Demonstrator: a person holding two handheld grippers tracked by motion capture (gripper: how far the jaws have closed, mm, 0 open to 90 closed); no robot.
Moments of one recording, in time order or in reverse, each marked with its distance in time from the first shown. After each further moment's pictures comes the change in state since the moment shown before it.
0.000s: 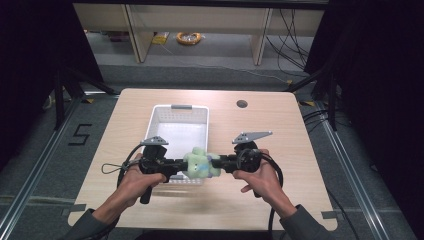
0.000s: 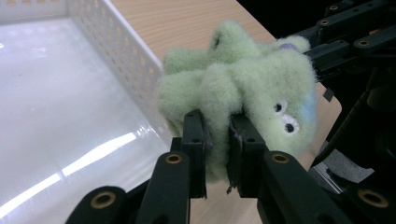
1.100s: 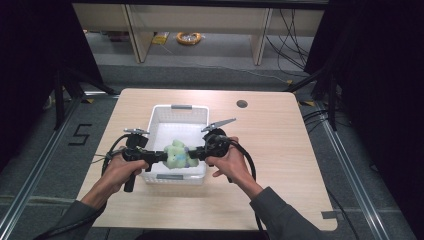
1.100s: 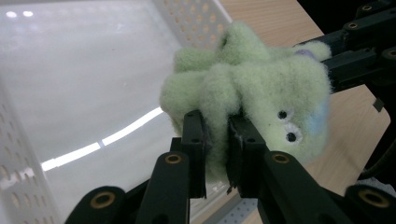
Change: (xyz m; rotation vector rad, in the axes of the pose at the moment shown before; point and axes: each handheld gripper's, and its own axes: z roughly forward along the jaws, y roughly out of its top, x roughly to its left) left arm 0.069 -0.001 -0.010 0.049 0.085 -0.116; right arm -0.004 0.039 0.078 0.095 -0.013 -0.007
